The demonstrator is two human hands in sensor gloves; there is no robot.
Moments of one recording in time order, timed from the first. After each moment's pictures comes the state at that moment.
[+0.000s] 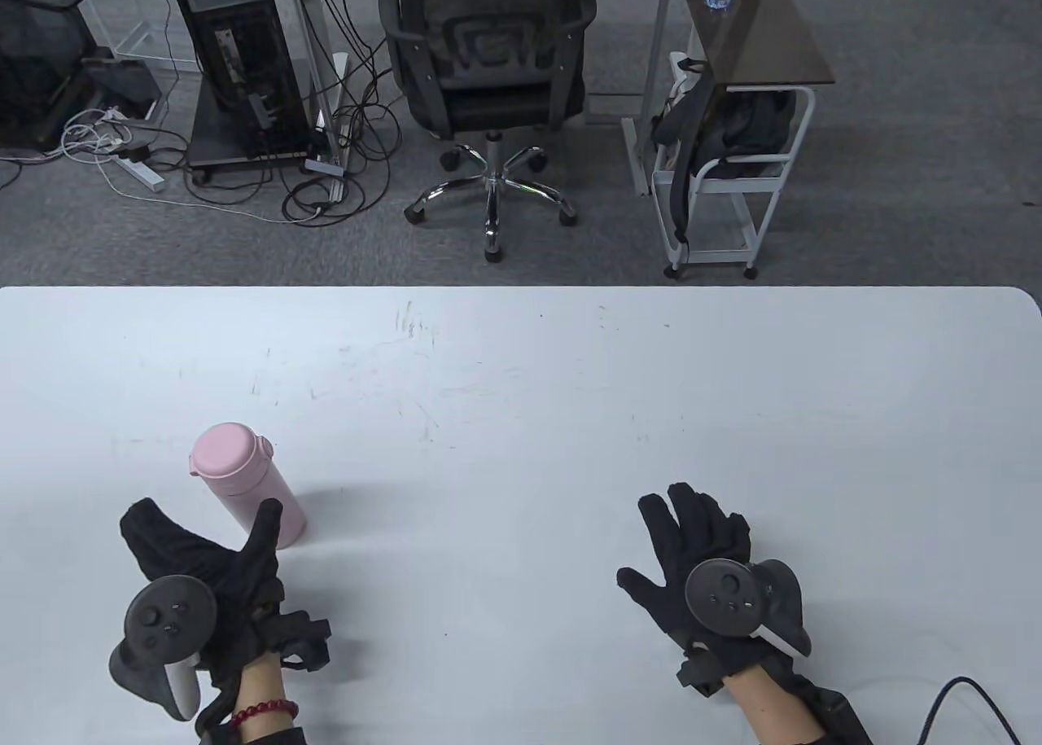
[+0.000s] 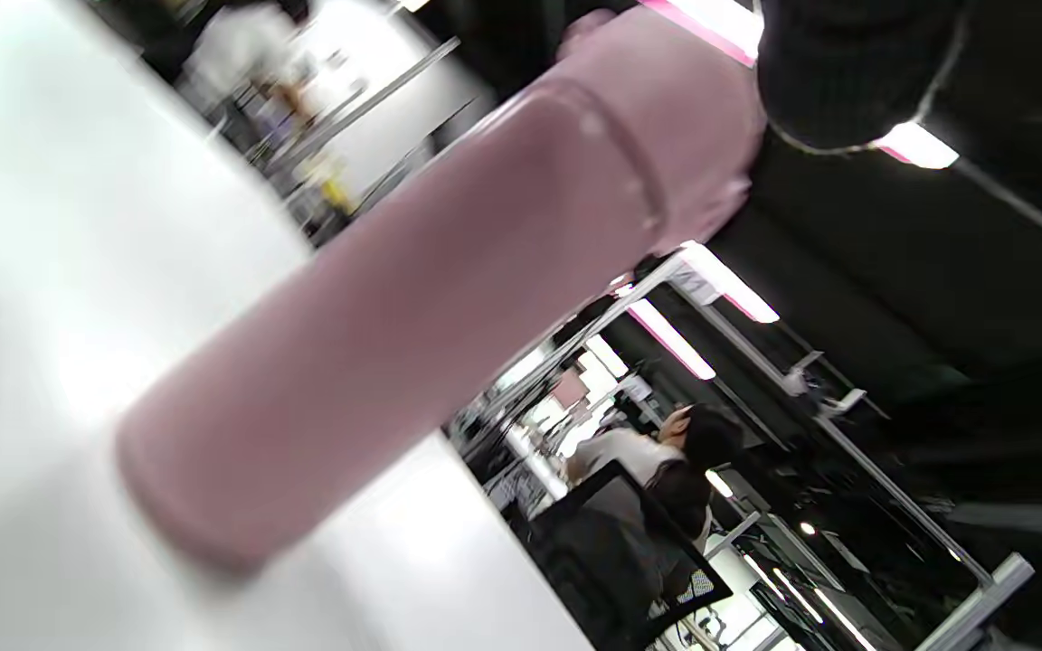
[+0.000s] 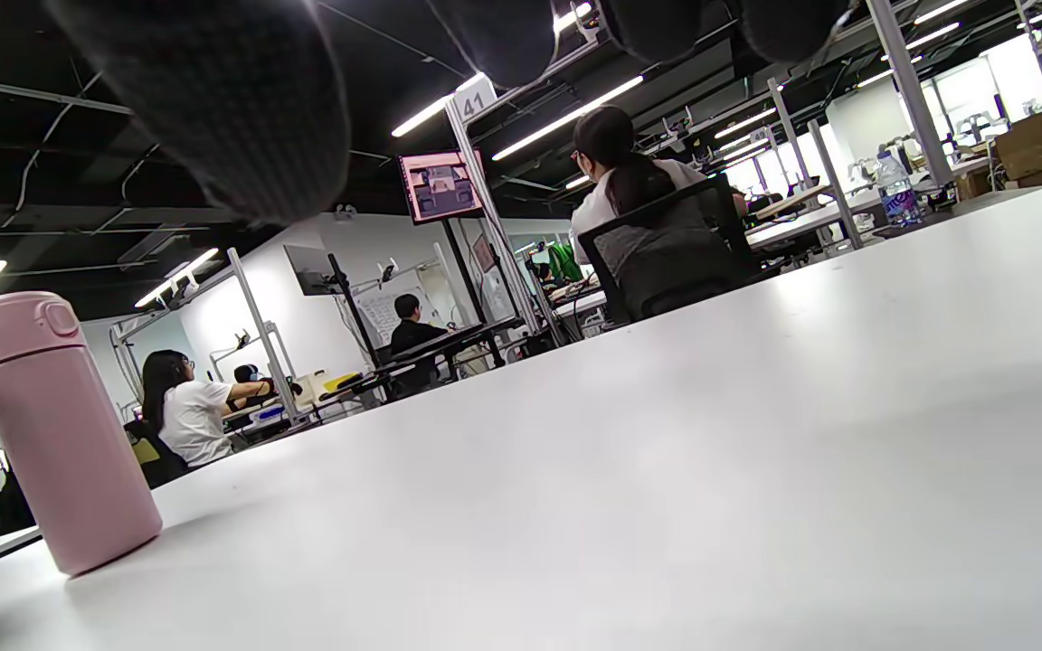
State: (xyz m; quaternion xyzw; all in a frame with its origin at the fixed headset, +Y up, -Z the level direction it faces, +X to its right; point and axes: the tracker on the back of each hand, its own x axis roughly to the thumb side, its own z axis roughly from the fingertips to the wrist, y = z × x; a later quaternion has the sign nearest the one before) left_hand -0.332 -0.732 -0.228 0.17 0.22 0.44 0.85; right_hand 0.178 -0.720 -0.254 0.19 -0.06 0.96 0.22
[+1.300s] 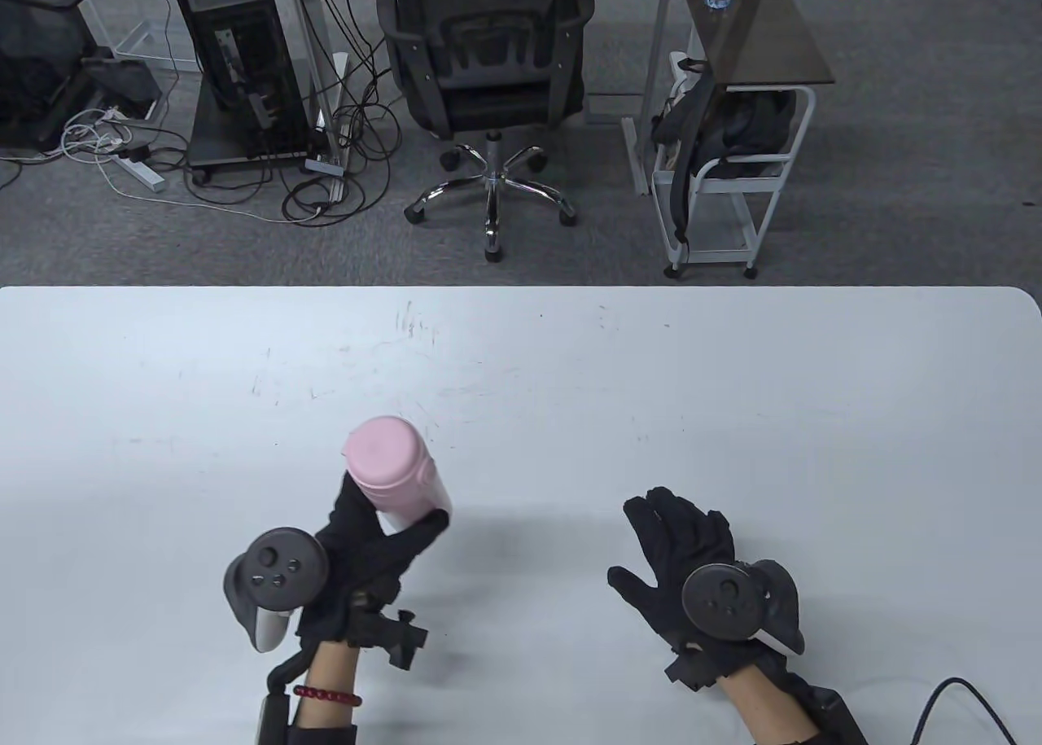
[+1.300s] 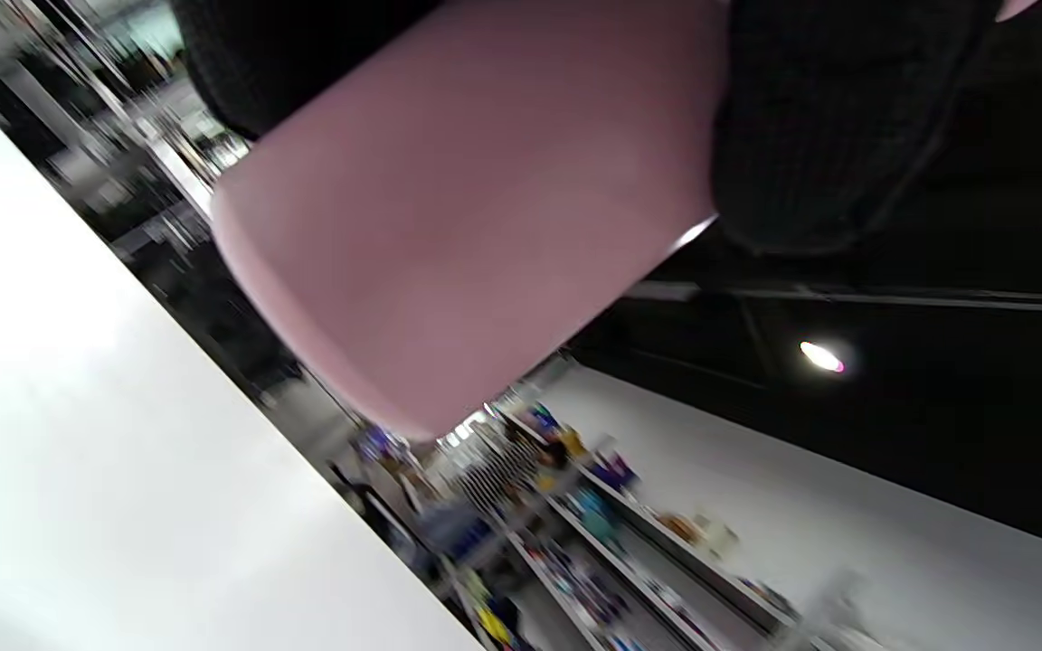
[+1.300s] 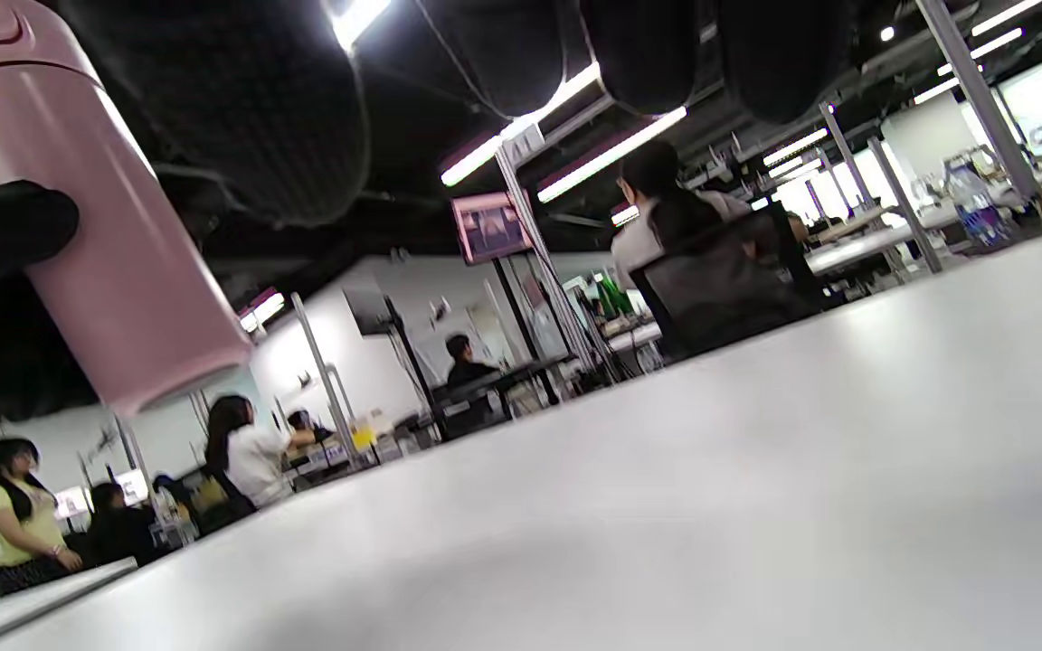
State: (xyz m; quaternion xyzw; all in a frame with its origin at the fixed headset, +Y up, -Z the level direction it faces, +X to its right) left_hand -0.184 -0.681 -0.253 0.11 -0.15 0.47 0.86; right_hand 0.166 -0.695 -0.248 0.22 -0.12 0.93 0.26
